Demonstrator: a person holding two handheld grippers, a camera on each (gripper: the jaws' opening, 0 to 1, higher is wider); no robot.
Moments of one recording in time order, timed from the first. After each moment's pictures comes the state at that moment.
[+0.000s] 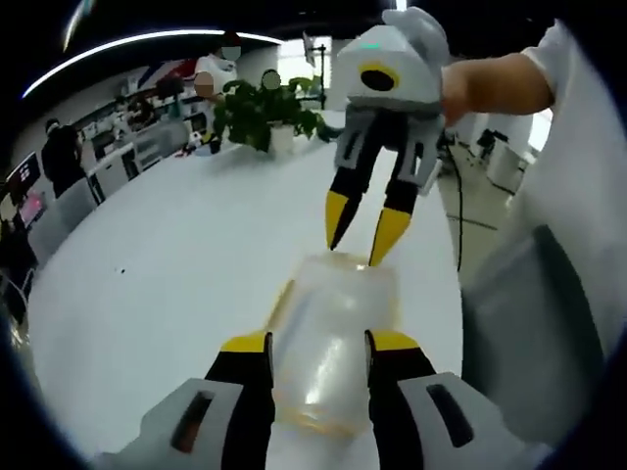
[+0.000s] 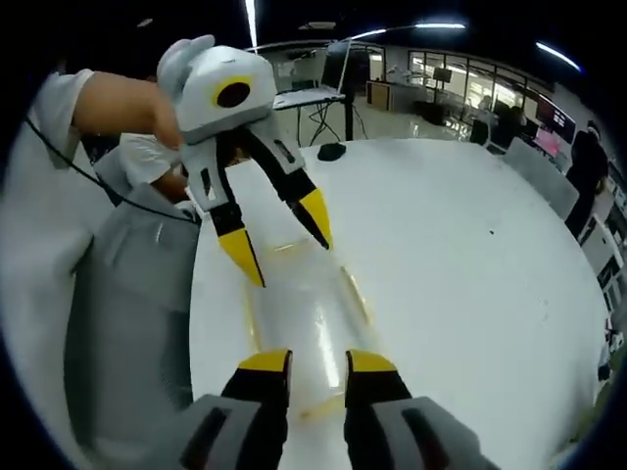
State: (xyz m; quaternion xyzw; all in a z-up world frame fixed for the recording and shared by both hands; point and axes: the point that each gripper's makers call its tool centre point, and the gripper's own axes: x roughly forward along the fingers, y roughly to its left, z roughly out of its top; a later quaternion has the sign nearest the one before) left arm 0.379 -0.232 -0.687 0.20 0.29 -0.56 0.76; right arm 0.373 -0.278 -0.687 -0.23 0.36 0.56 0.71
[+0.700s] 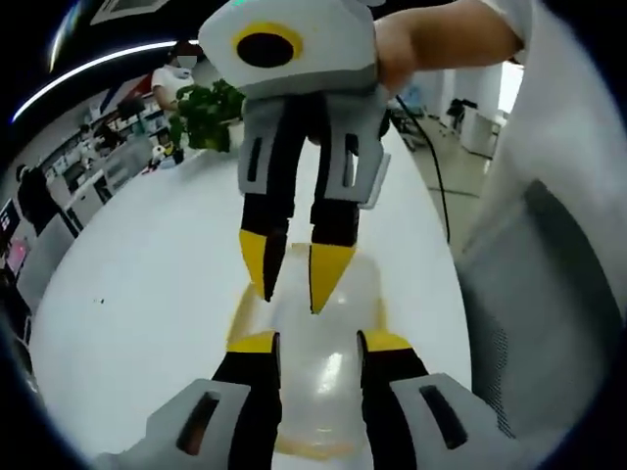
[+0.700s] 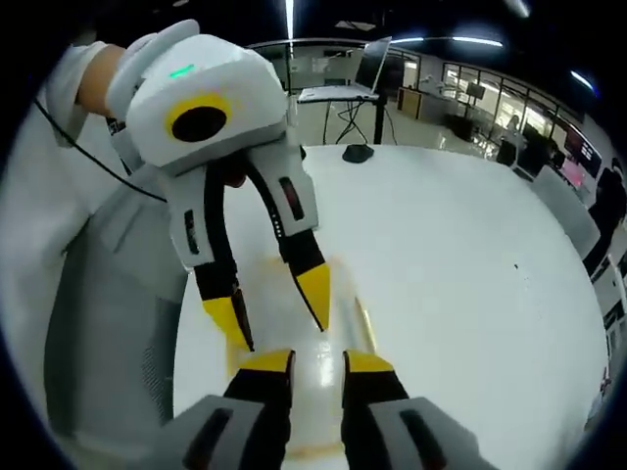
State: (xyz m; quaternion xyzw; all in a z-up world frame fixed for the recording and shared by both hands) left arm 0.362 -0.250 -0.712 0.25 0.27 -0.59 0.72; right arm 0.383 -0.245 -0.712 -0.28 0.34 0.60 0.67
